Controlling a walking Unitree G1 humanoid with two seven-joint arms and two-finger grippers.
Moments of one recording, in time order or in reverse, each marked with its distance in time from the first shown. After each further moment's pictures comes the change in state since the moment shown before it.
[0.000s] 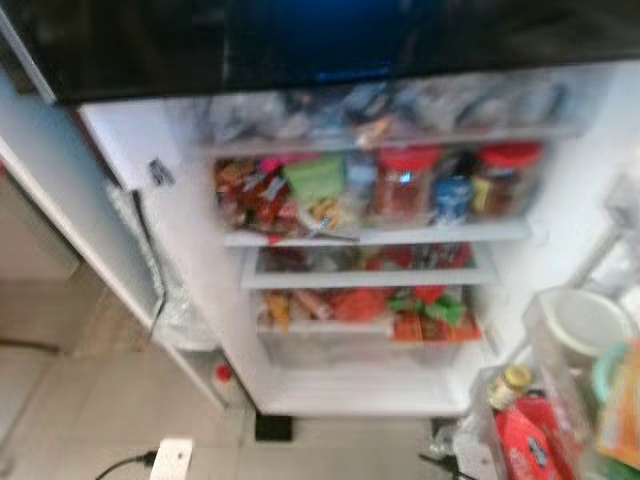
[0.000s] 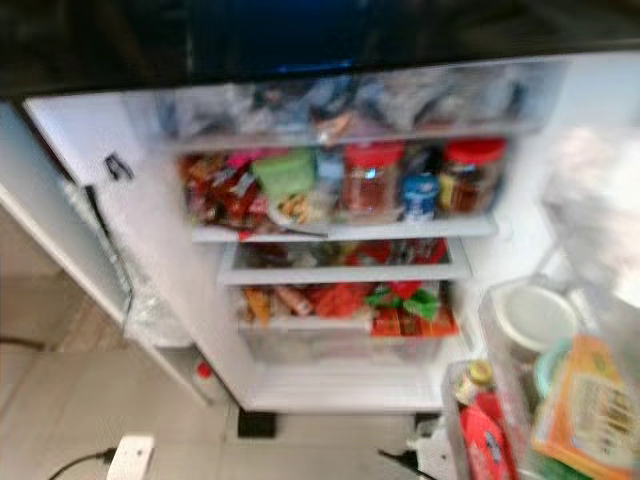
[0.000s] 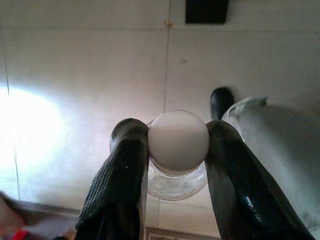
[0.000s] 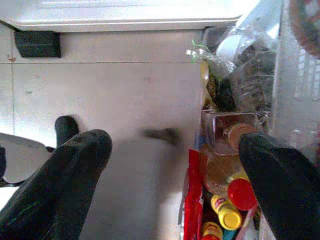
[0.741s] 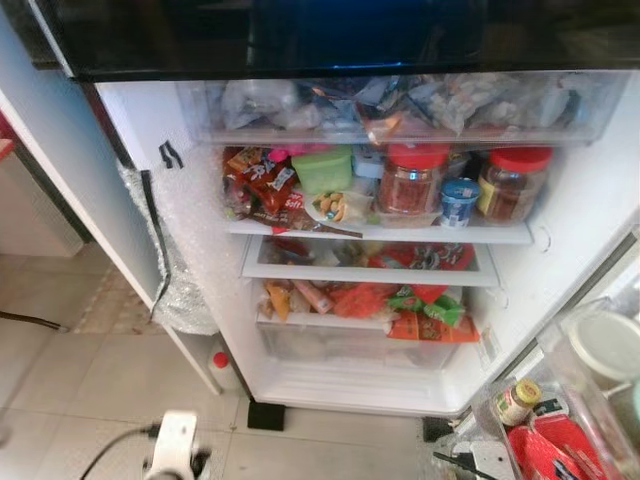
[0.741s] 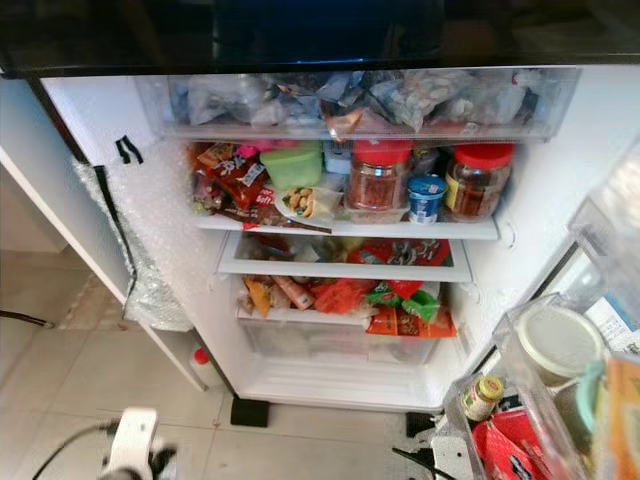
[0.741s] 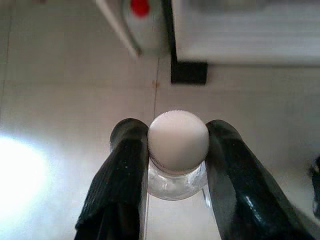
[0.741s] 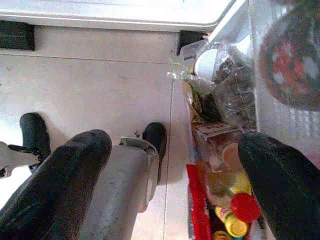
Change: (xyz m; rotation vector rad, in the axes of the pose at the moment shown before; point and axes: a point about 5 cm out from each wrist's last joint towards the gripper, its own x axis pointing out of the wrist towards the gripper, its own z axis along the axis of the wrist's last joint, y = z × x) left arm -0.004 -0.004 0.030 0.033 -0.291 -0.014; right arm -0.003 -0.024 0.002 0.003 -0.006 -0.034
